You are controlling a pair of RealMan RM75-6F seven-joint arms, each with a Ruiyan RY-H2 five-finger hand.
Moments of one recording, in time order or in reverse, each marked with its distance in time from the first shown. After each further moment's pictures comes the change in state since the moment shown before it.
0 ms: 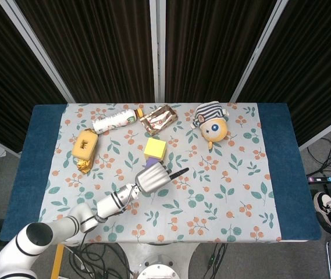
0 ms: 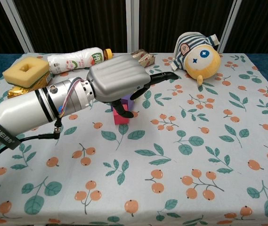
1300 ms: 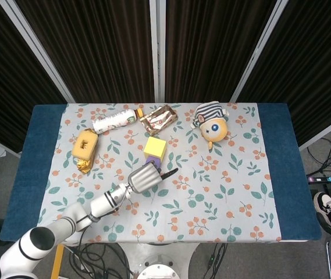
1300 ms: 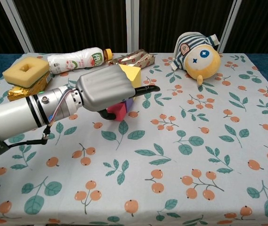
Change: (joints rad) left arm 0.039 -0.038 0.066 0.170 0.033 0.007 0.075; right arm -0.006 0.001 -0.002 -0.006 -0.011 0.011 -0.007
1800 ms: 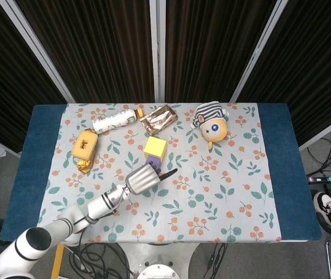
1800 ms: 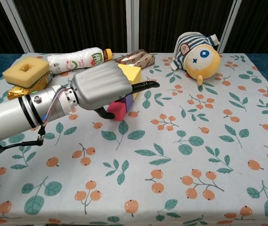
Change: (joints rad) left arm 0.030 0.033 -0.001 -0.061 -0.003 0.068 -0.022; right arm 0.002 0.002 0.002 -0.002 -0.003 -0.001 0.005
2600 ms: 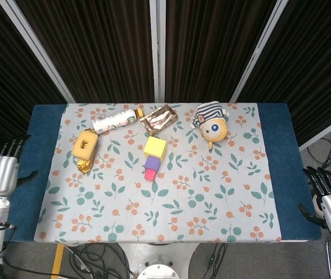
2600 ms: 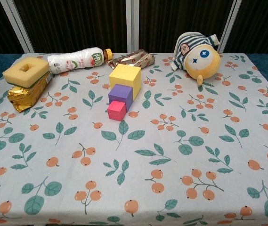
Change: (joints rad) left arm 0.590 0.754 -0.112 -0.821 -0.417 0.324 -0.092; right arm 0.135 0.001 -0.015 0.105 -0.040 -0.189 0.167
